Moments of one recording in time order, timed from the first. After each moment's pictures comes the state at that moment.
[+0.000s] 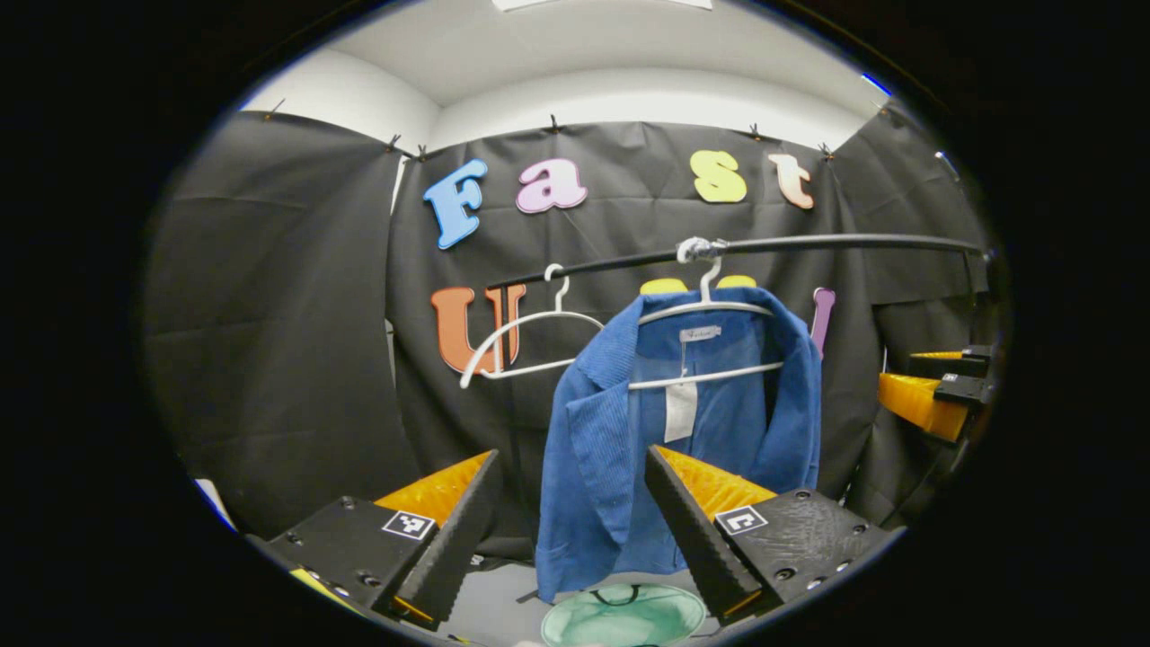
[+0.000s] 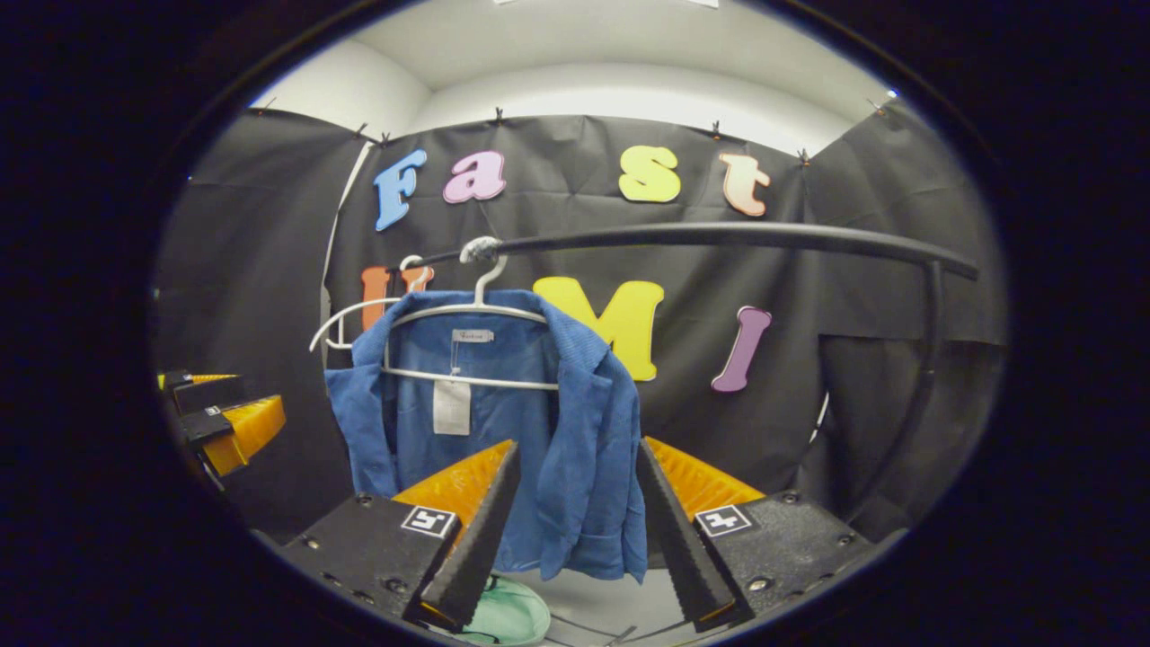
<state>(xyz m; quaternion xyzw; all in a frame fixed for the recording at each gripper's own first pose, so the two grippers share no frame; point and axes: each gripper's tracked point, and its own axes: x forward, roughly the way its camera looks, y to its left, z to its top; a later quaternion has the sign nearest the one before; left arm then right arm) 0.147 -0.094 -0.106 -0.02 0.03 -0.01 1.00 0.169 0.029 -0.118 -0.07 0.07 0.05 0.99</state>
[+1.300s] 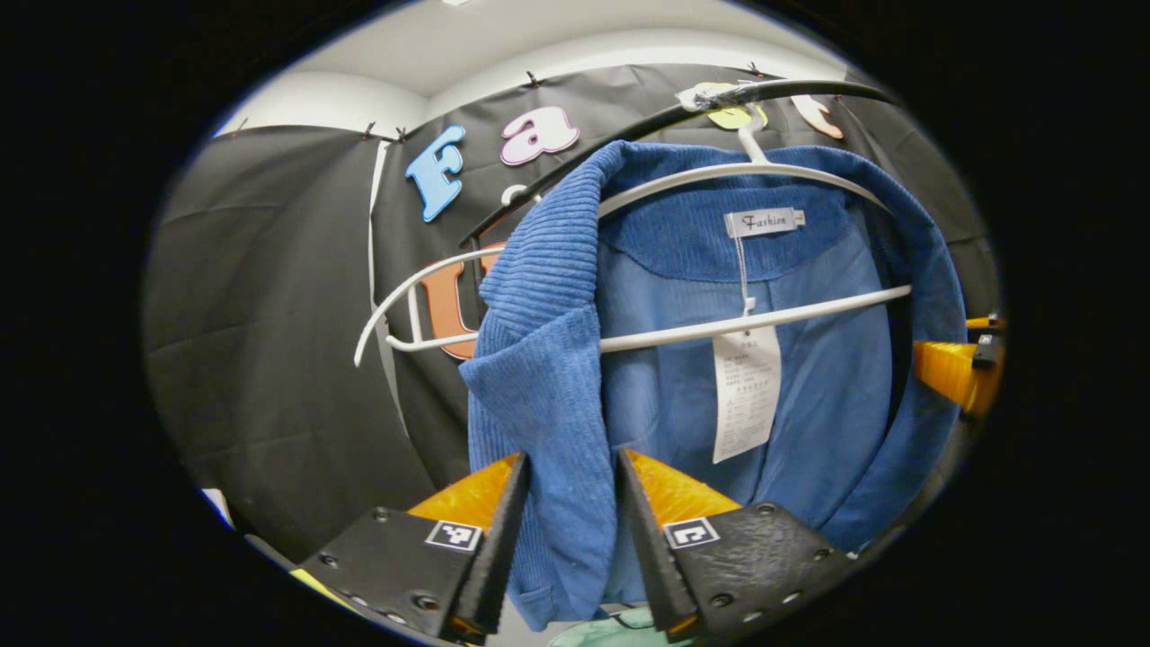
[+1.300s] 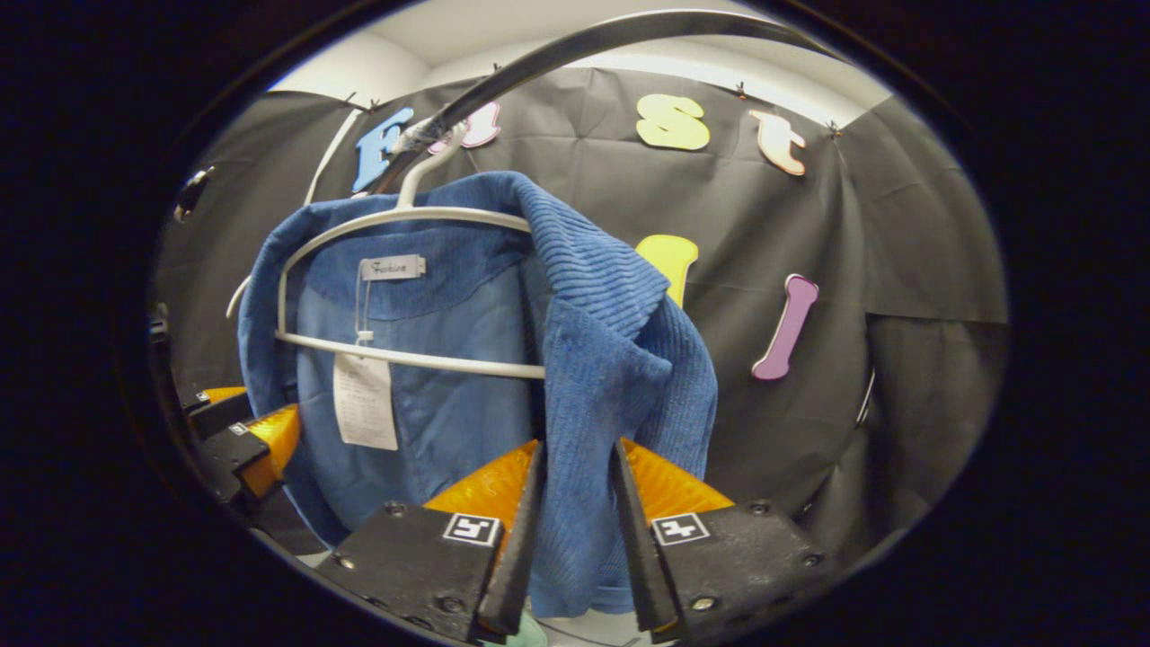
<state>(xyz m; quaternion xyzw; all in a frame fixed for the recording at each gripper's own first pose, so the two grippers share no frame) 0.290 -0.107 -0.153 0.03 0.07 0.06 1.00 0.321 0.047 -0.176 -0.07 0.09 0.04 0.99</state>
